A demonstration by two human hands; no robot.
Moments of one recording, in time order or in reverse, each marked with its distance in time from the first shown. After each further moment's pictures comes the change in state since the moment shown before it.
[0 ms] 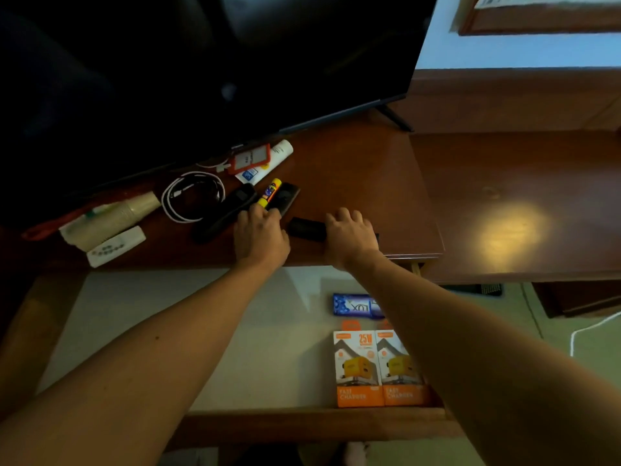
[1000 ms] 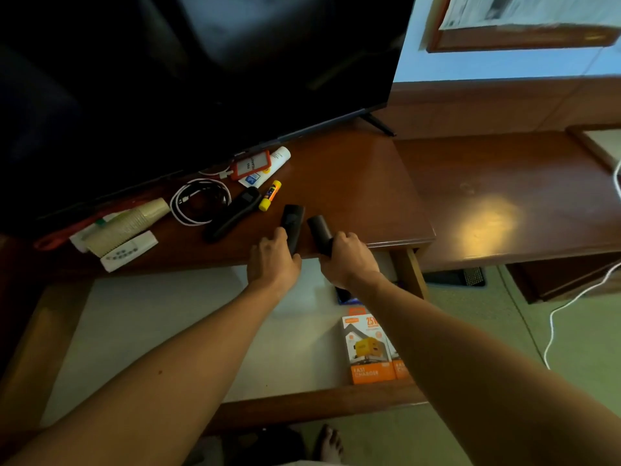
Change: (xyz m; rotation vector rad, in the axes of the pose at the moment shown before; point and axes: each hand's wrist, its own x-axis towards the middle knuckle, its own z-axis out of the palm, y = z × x) left_hand -0.060 -0.013 -0.008 -0.211 -0.169 -0.026; right_hand -0.059 -0.049 0.010 0.361 0.028 0.335
